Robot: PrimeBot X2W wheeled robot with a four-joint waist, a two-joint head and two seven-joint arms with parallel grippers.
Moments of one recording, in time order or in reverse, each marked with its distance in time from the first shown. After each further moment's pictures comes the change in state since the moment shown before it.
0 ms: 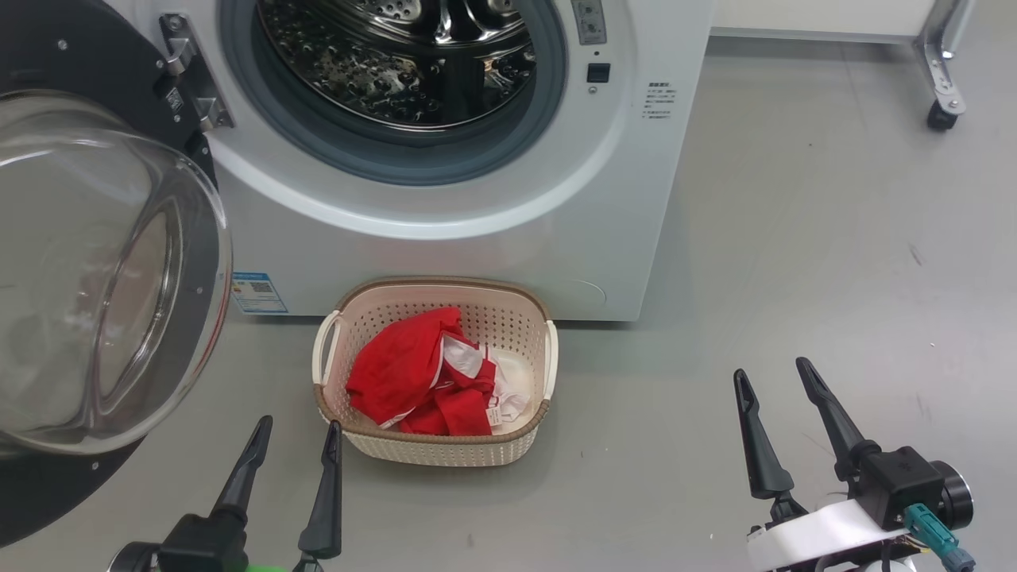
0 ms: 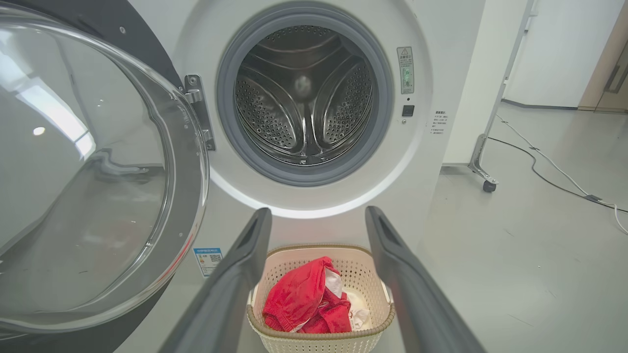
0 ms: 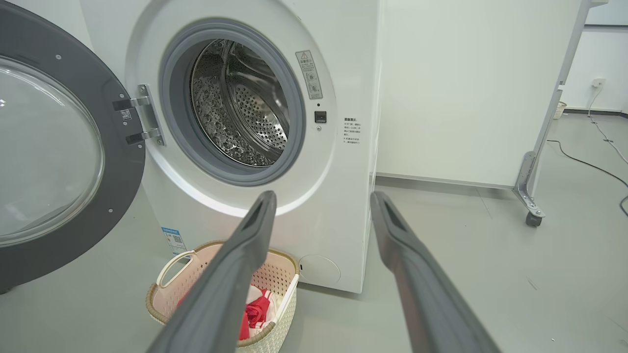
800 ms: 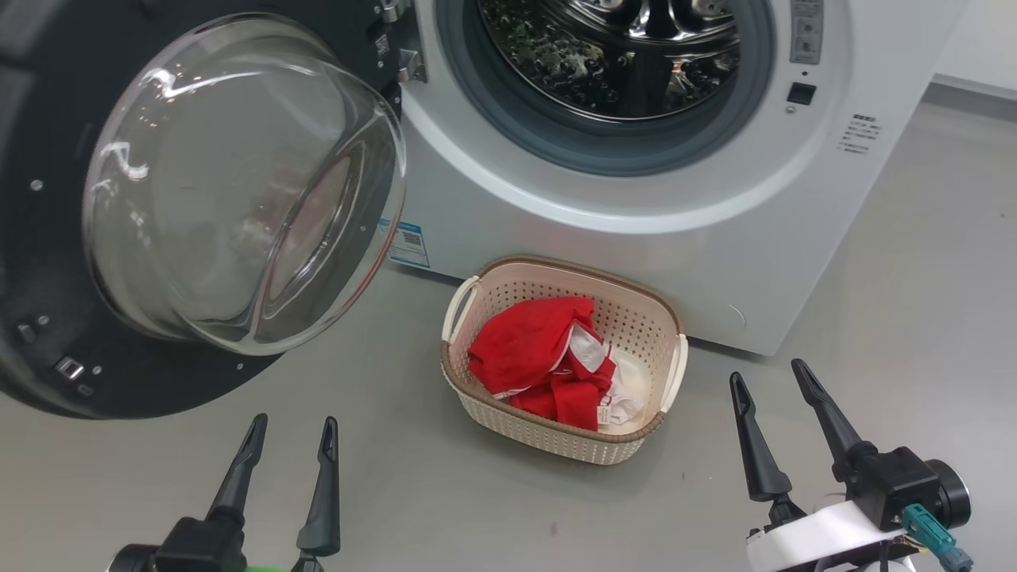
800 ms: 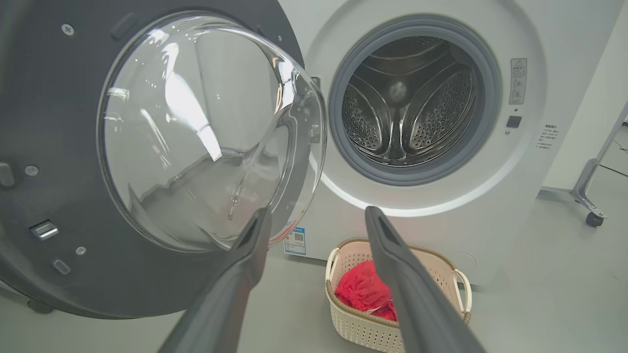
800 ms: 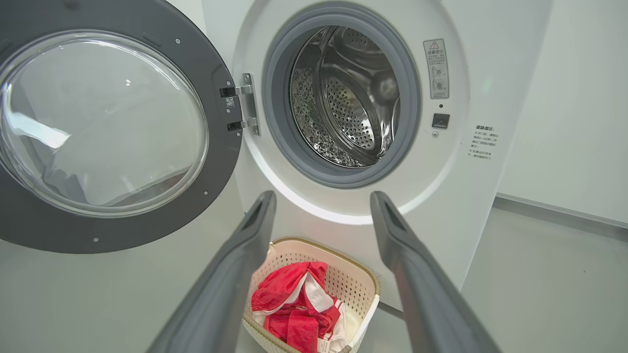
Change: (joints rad) left arm 0.000 -0.002 -0.005 -0.005 -0.001 0.030 -0.022; right arm -0.001 -0.012 0.007 0.004 -0.002 0.011 0.000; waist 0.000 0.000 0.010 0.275
